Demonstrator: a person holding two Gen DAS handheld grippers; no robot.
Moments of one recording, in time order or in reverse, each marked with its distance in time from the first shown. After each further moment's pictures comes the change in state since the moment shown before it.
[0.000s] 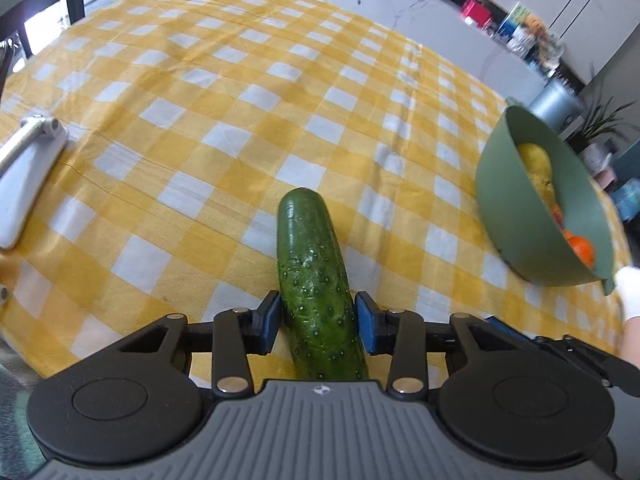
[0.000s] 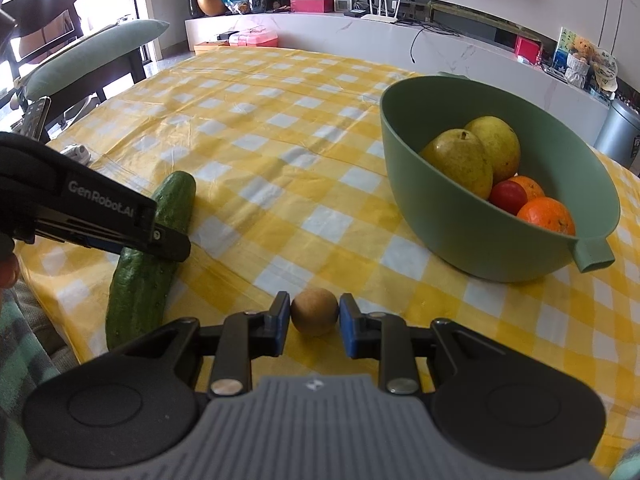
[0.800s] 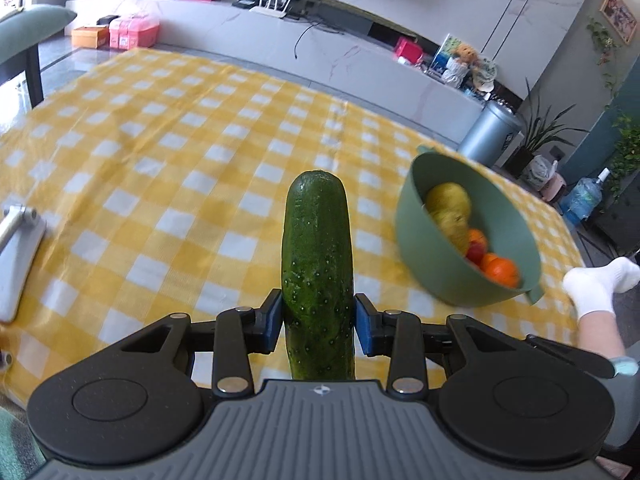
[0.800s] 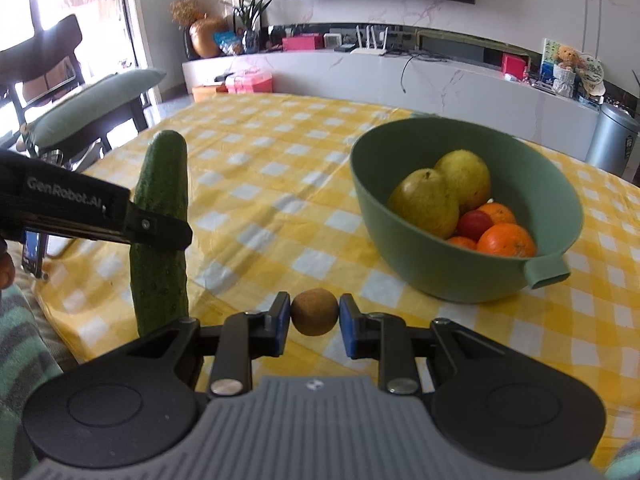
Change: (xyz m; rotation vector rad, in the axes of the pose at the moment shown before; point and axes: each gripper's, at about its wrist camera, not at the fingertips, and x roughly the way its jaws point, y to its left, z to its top) left arm -0.047 -0.030 0.009 0.132 -0.162 -0.107; right arm -0.034 -0.020 0.001 0.075 -0.127 0.025
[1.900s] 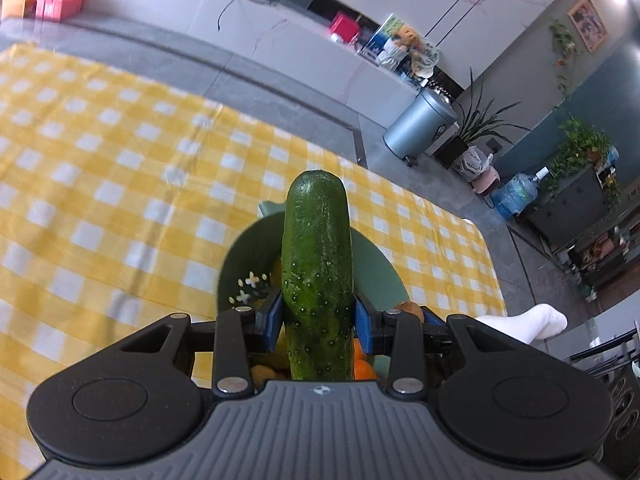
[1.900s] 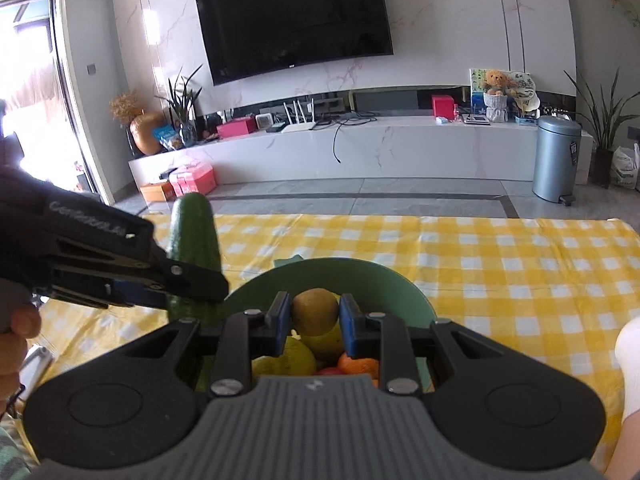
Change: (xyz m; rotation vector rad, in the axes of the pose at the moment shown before) left arm 0.084 -0.094 0.098 -0.038 0.126 -0.234; right arm -0.026 -0.101 0.077 0.172 -0.204 -0.091
